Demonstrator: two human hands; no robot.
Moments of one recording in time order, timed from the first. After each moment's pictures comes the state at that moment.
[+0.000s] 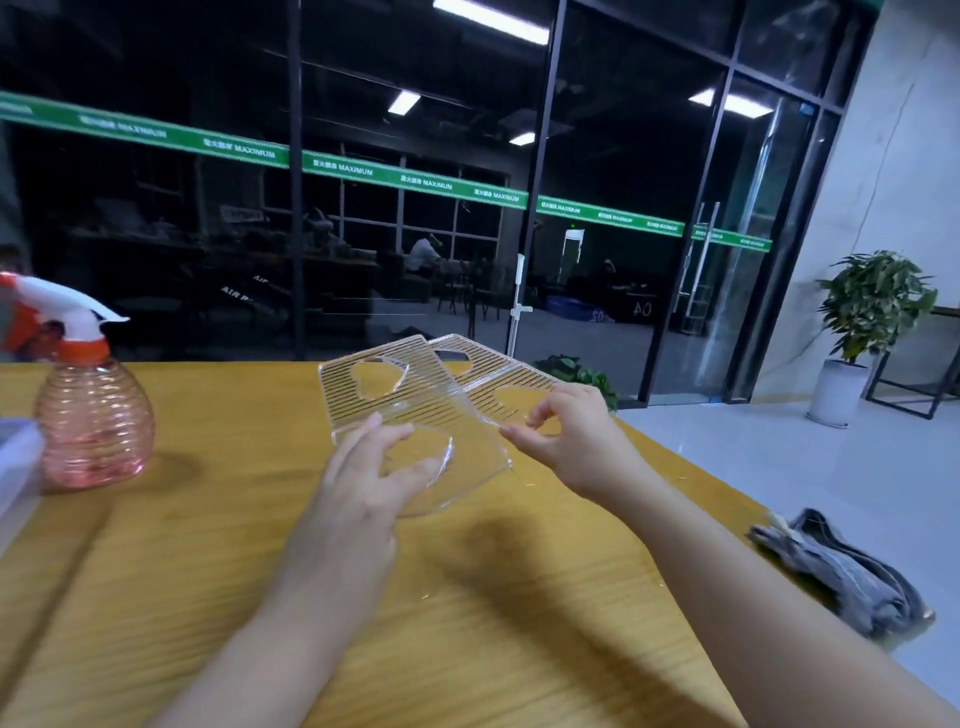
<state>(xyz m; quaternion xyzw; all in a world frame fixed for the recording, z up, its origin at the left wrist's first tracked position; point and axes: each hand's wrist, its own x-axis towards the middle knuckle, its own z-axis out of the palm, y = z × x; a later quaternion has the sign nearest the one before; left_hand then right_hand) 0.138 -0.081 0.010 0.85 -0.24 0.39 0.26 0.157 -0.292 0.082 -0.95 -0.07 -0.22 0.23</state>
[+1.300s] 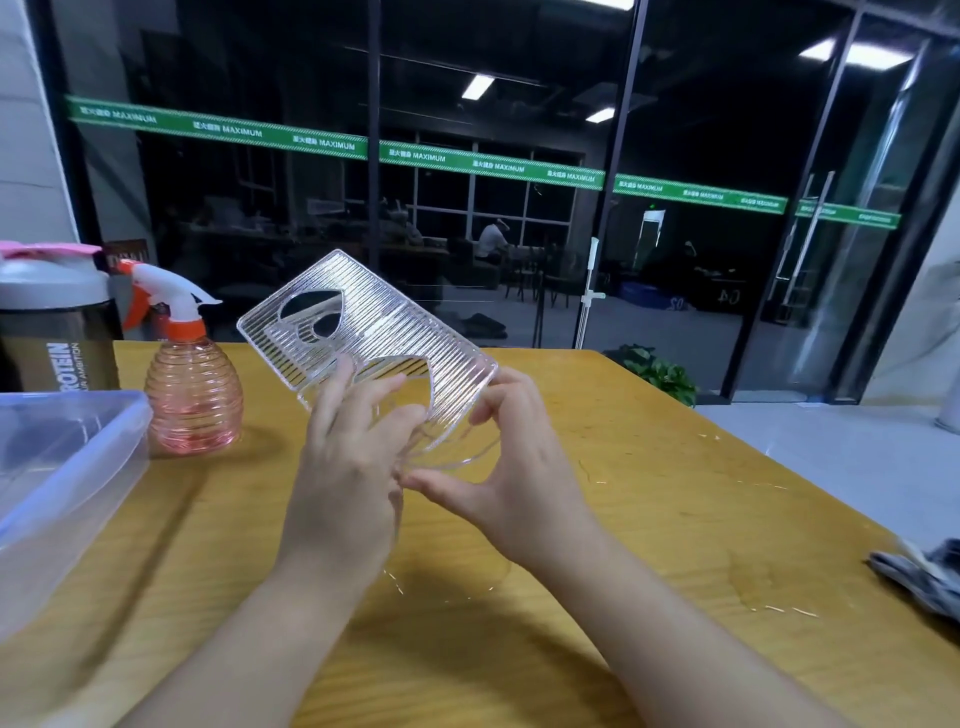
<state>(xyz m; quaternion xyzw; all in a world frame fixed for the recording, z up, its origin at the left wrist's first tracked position) 0.141 -0.051 0.024 0.84 -0.18 0.44 0.27 0.149 -0.198 0.039 -0.76 -0.35 -0.39 0.39</state>
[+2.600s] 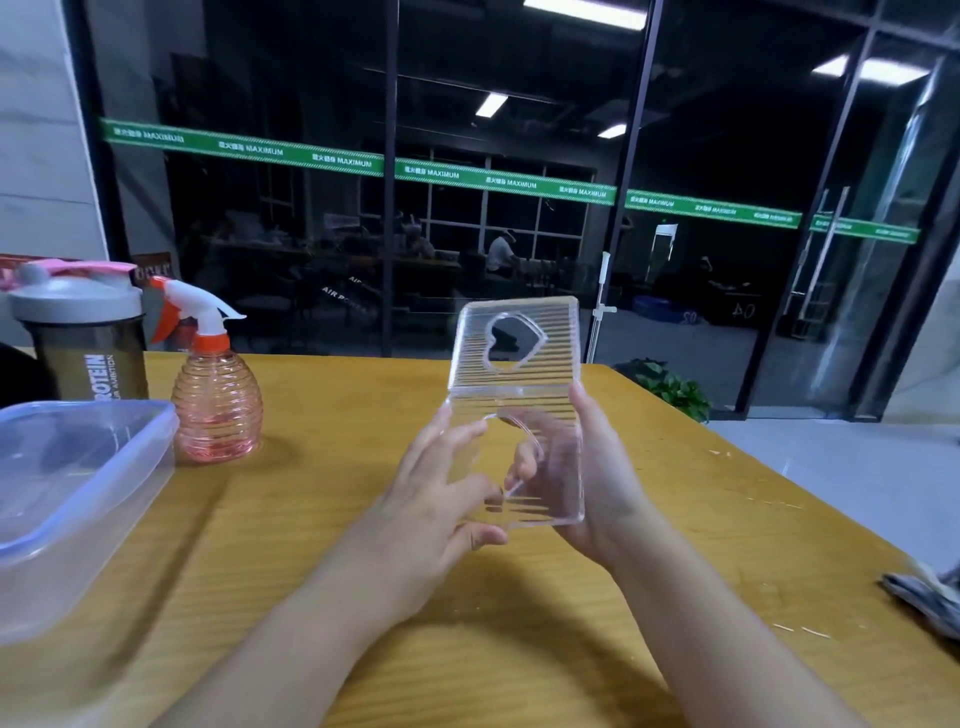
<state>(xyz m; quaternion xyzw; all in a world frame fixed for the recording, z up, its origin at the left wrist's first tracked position) 0.136 -0.061 0.016 0.88 -0.31 0.25 0.24 0.156 -0.230 0.061 -0.55 -0.12 0.11 0.82</state>
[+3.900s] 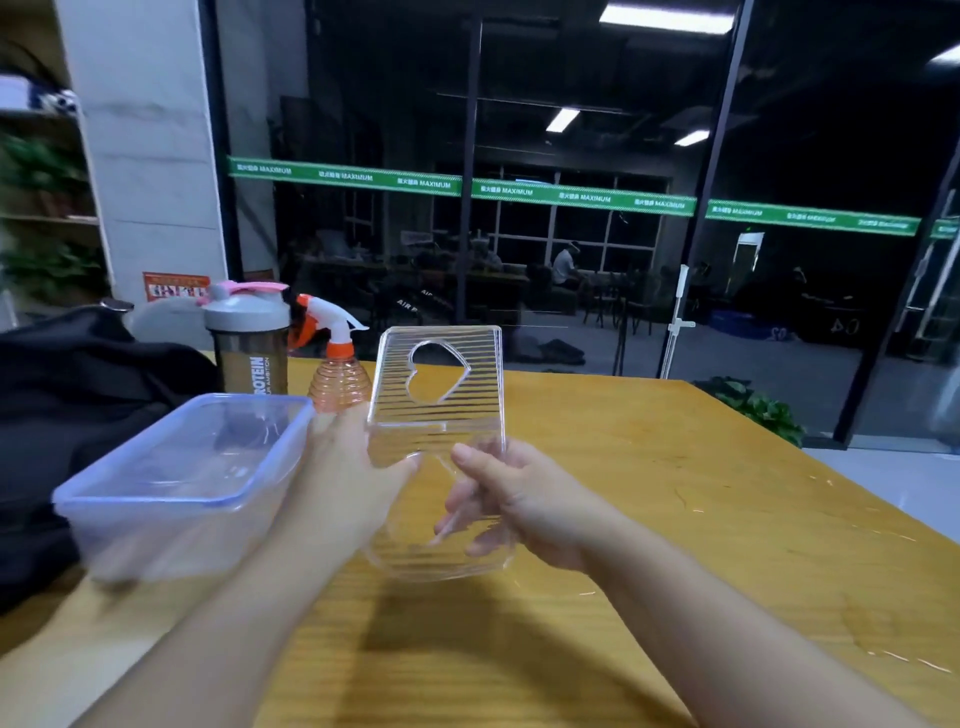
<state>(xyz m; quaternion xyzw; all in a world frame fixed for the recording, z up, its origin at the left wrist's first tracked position) 0.106 0.046 0.044 0.87 0.04 0.31 0.38 0.118 -0.131 0.066 -0.70 -0.25 0.20 0.64</state>
